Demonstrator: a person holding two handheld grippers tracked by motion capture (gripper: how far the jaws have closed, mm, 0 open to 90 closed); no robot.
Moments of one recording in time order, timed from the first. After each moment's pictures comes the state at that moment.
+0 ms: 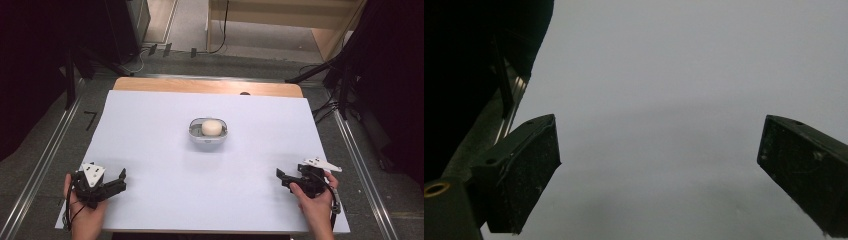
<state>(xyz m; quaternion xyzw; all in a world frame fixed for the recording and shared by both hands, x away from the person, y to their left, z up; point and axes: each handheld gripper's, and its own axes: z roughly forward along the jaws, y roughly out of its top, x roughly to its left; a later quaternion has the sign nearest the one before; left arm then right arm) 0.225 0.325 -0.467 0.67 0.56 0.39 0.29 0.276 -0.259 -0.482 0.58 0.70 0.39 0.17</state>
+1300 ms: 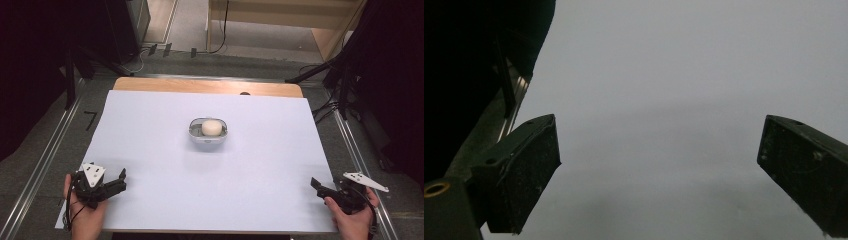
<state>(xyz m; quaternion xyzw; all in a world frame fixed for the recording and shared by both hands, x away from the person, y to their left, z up) 0.225 0.324 -0.467 0.67 0.56 0.39 0.28 0.235 -0.348 -0.480 0.62 0.65 0.38 0.21</state>
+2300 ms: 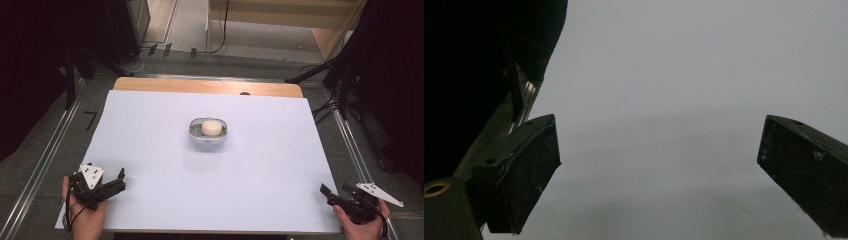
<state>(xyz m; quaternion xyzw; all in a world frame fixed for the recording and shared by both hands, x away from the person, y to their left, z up) 0.221 0.324 -0.467 0.65 0.57 0.40 0.29 0.216 -0.371 -0.497 0.62 0.63 0.41 0.23</state>
